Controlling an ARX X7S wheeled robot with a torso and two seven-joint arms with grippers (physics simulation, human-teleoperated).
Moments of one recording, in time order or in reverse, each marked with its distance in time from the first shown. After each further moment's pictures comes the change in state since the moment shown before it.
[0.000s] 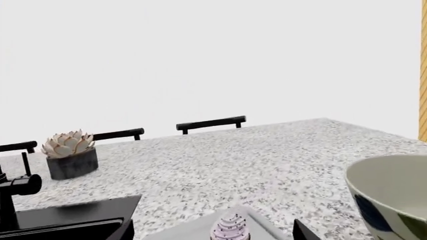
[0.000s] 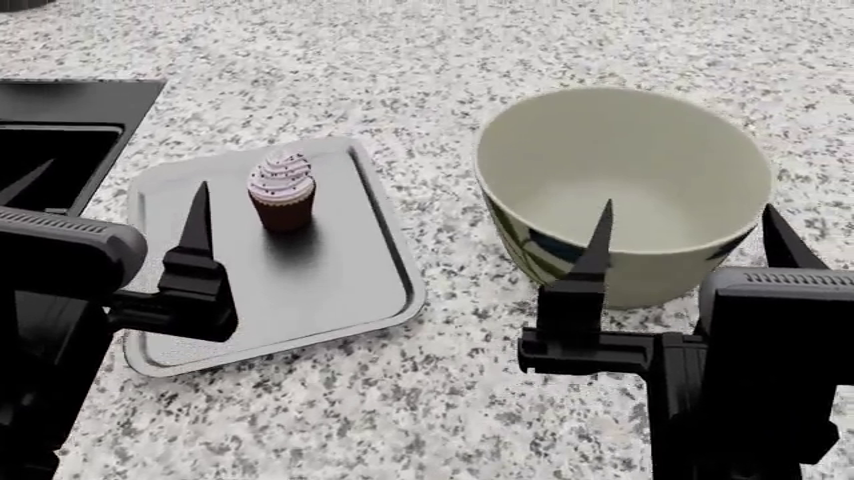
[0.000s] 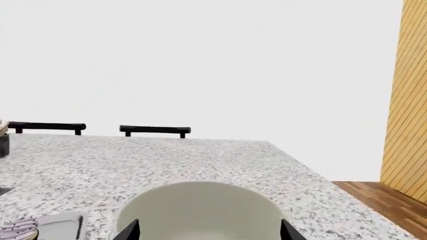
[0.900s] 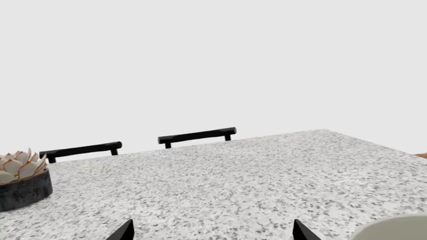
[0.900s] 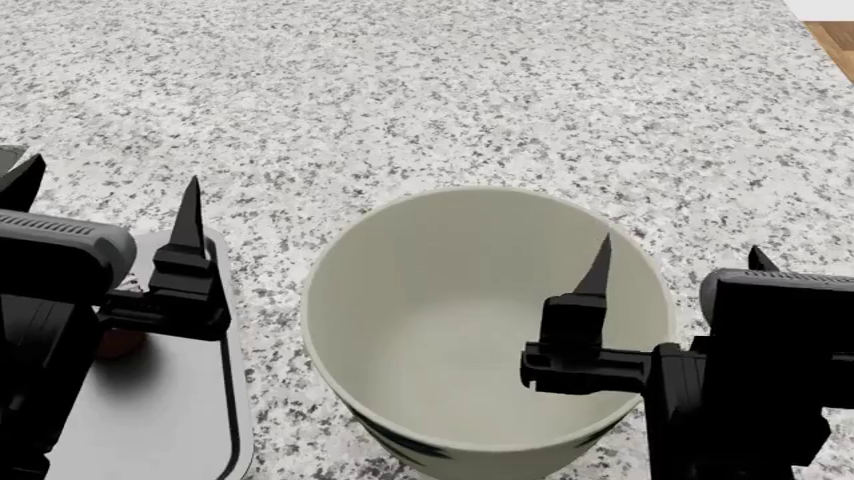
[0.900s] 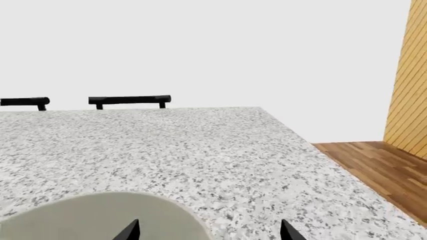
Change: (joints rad) left arm -0.002 -0.018 0.005 0.034 -0.018 -0.007 -0.031; right arm 0.030 -0.029 0.067 0.009 0.109 0.180 0.044
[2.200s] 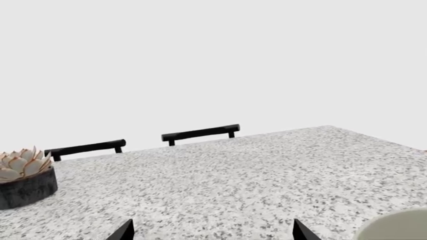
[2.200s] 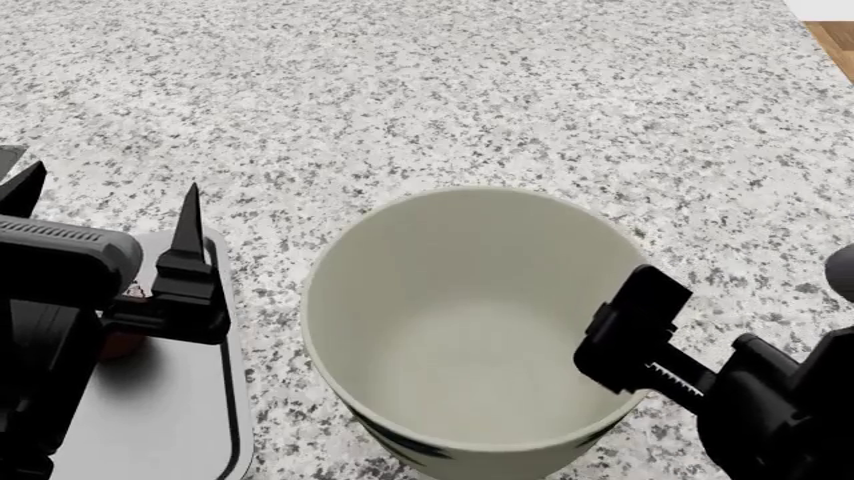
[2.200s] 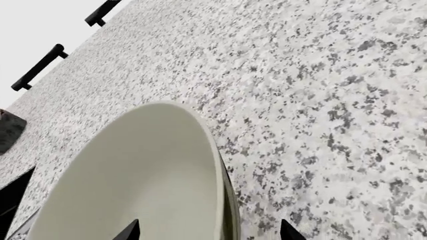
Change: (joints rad) left arm 0.011 -0.024 0.023 -0.034 -0.005 0.046 -0.024; right arm 0.198 0.256 0.124 0.479 1.644 -0.070 1.088
